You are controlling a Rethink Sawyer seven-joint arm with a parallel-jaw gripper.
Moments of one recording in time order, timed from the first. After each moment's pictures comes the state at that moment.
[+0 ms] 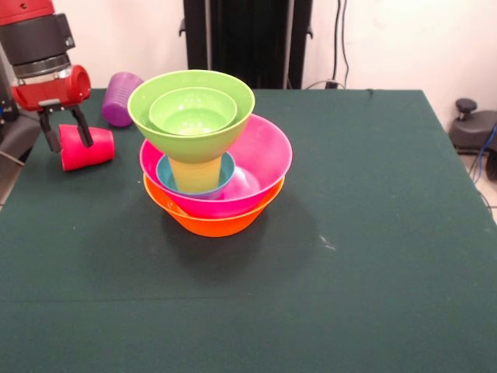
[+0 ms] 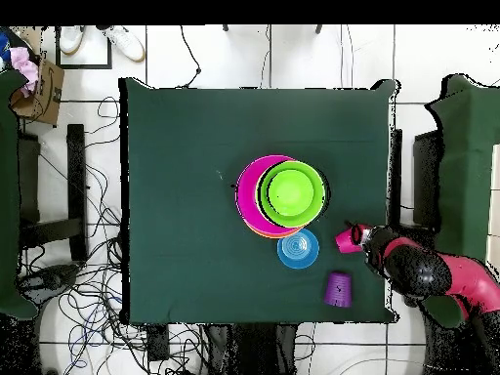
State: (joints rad) arm -1.48 -0.38 0.93 1.79 -0.91 0.61 1.74
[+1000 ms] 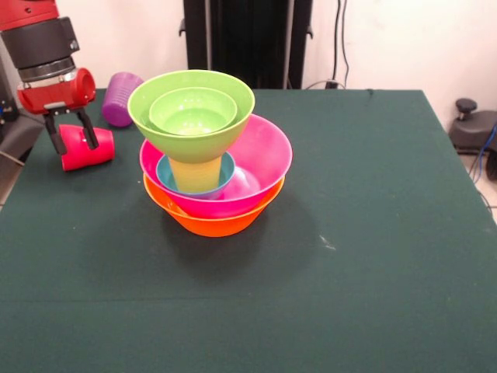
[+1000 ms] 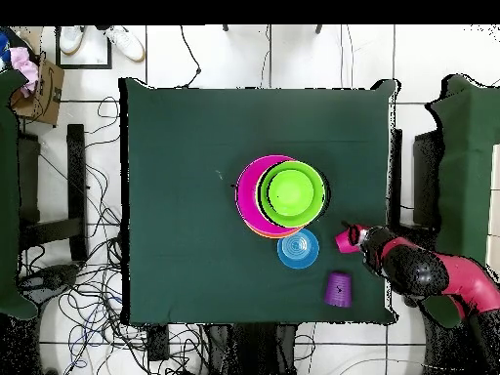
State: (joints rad) arm -1.49 -0.36 0.93 1.79 -0.91 0.61 1.73
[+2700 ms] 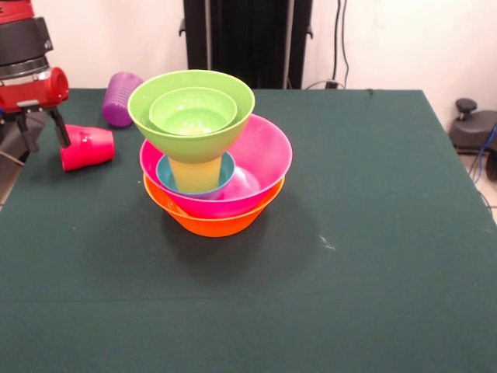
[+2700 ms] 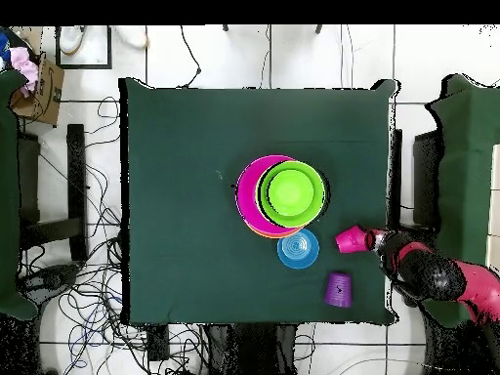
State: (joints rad) arm -1.52 -0.36 0.91 1.75 -0.91 0.63 1.60
